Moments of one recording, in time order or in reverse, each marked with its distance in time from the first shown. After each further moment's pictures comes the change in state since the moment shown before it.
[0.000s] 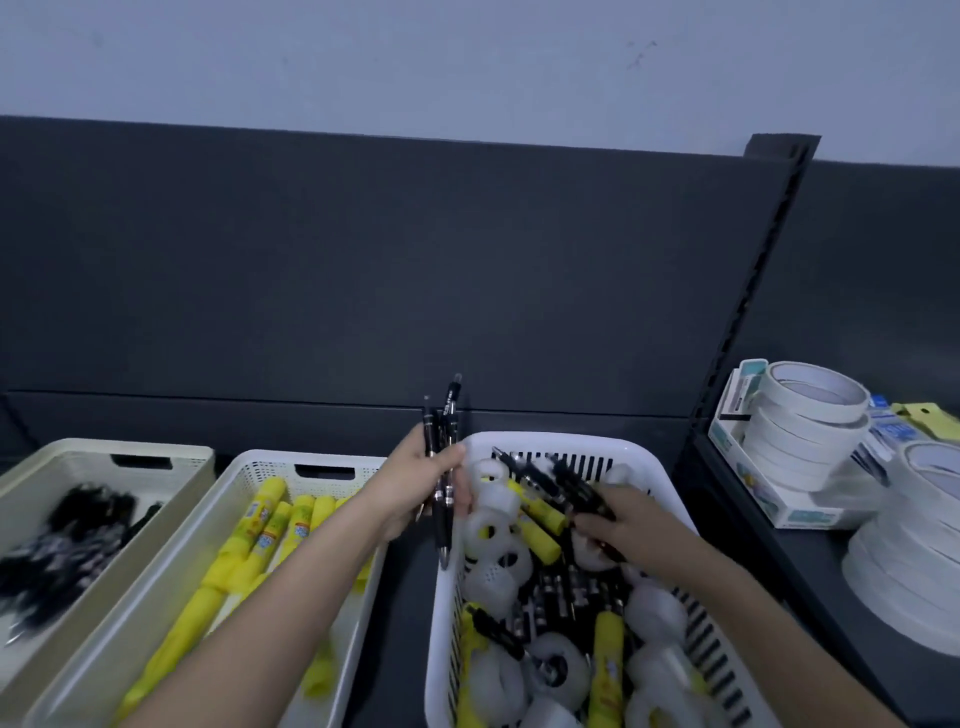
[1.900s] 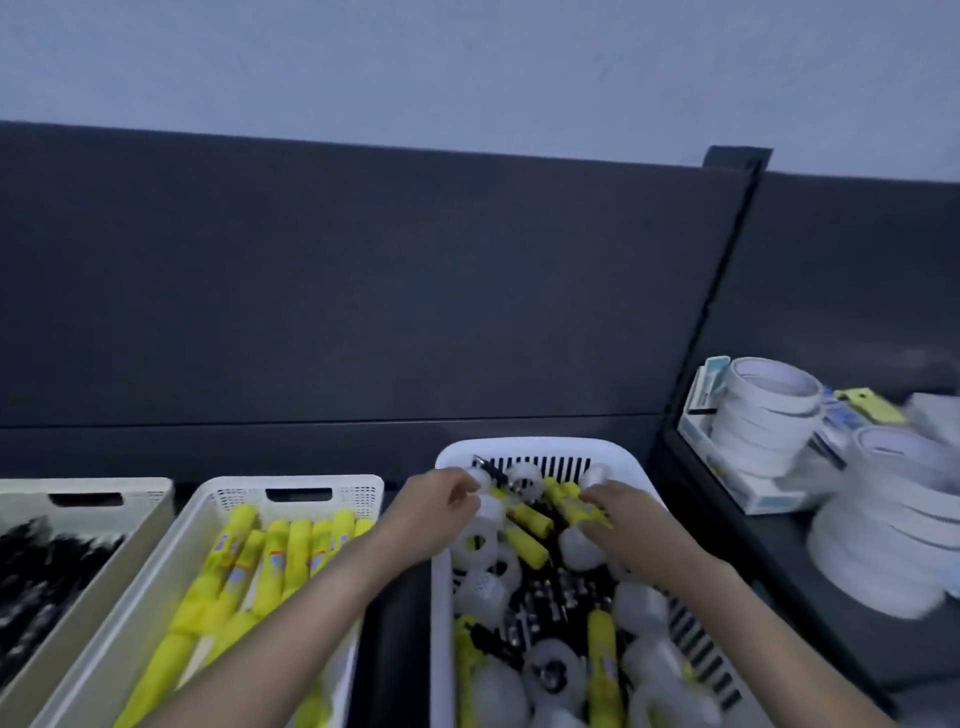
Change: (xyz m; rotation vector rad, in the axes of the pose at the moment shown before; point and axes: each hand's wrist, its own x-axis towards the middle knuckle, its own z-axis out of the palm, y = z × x) left_hand 0.015 -0.019 0.005 0.914 -0.124 0.265; right_hand 0.007 0.019 0.002 -0.534 0.152 0.124
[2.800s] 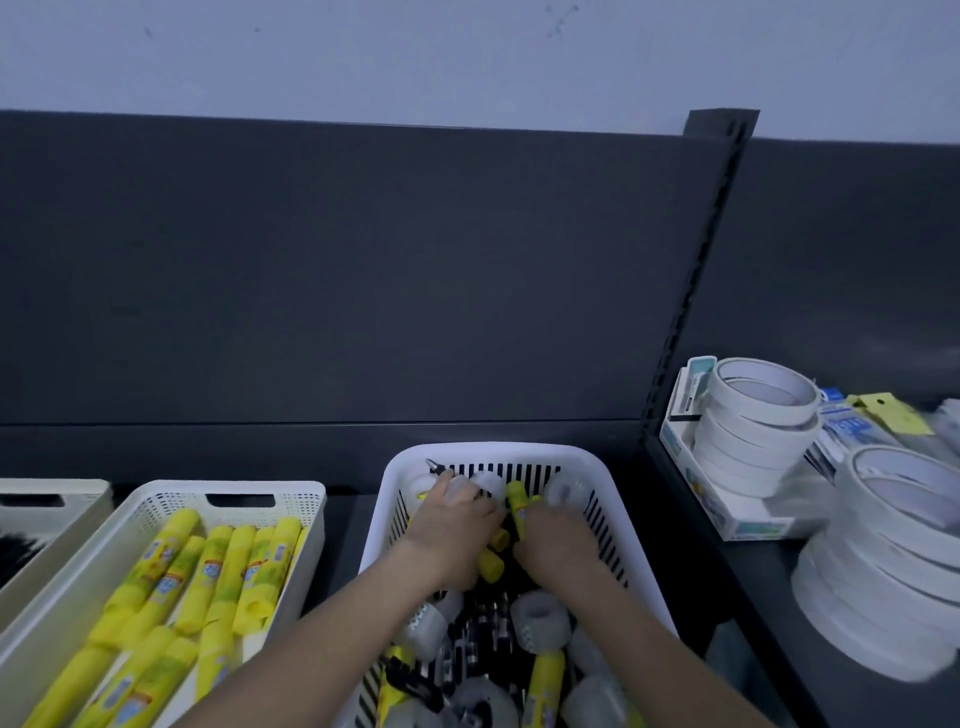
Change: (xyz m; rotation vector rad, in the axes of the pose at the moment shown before) left_hand 0.056 0.034 0.077 0.923 -0.310 0.186; right_hand 0.061 0.008 0.048 -0.090 -0.078 0.121
